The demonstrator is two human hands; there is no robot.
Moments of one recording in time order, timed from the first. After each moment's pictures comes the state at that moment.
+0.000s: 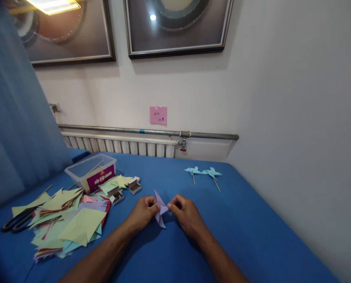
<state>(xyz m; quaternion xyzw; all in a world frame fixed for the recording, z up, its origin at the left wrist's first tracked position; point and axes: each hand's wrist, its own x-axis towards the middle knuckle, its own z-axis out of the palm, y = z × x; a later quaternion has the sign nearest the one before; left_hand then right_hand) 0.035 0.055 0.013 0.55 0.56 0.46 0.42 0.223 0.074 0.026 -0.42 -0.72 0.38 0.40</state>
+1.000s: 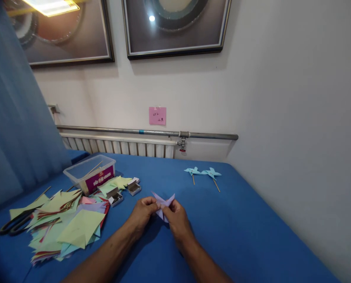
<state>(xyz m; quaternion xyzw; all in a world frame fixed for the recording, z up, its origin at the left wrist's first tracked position) 0.046 0.054 0.016 0.43 0.49 0.56 0.52 0.180 0.069 -0.010 -0.39 -0.49 0.57 0.53</state>
